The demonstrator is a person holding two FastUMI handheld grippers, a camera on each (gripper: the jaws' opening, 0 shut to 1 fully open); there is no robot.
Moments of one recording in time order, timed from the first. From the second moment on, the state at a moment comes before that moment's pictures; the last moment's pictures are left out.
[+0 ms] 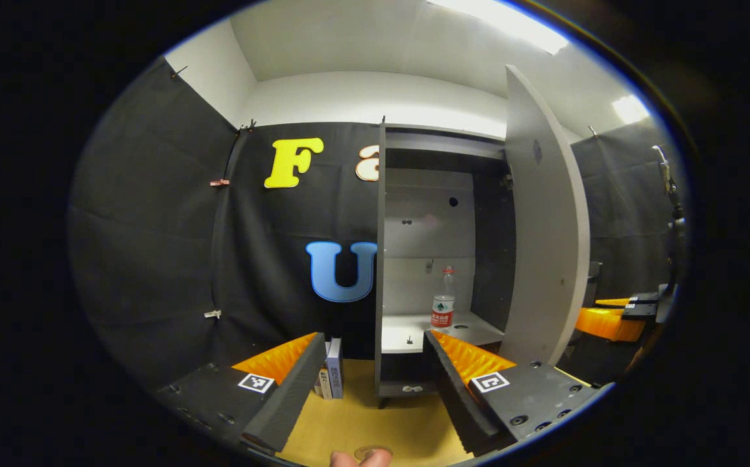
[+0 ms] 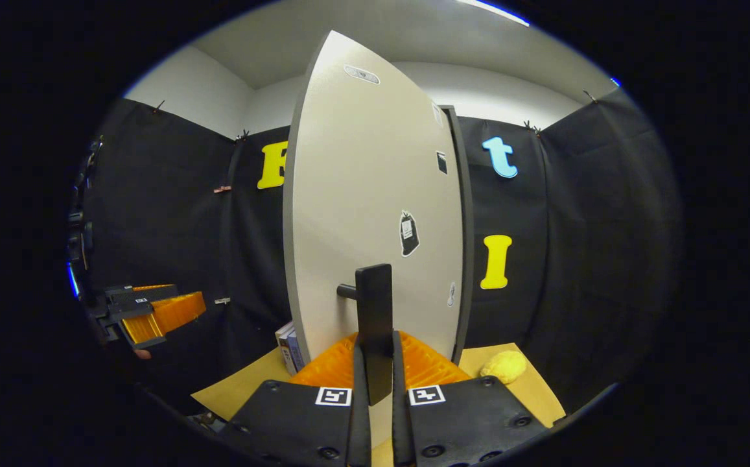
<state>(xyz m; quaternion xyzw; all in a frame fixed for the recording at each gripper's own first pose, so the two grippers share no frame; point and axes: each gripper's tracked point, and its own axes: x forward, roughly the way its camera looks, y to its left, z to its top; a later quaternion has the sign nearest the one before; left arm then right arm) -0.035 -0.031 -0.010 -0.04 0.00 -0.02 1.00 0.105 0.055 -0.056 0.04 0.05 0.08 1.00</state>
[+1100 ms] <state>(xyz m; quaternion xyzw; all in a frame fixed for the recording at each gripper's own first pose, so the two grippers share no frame) -0.026 -0.079 0.001 -0.03 0.00 -0.05 1.00 0.074 -0.066 -0.049 0.01 0.04 -0.08 1.00</state>
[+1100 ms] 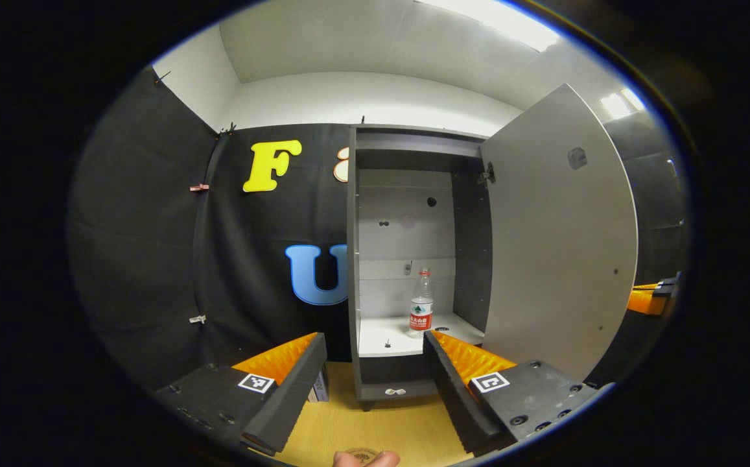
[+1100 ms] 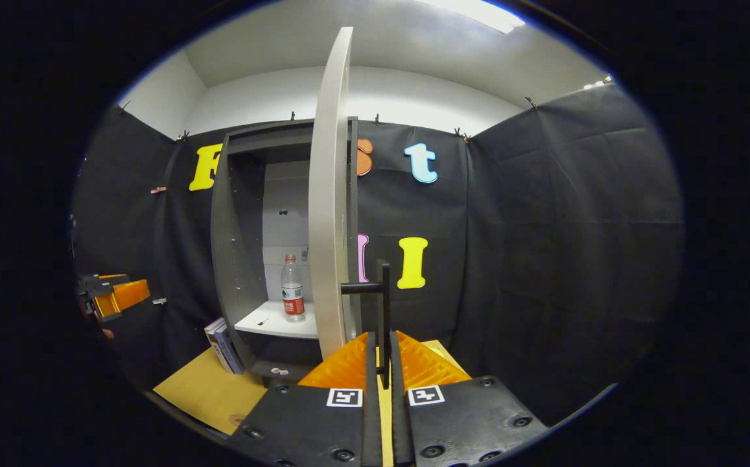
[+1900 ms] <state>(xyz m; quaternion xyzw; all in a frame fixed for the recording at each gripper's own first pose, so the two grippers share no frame) 0.084 -0.174 -0.002 -0.03 -0.01 -0.11 0.99 0.053 -0.168 -0.003 -0.05 -0.05 -0.22 0.97</state>
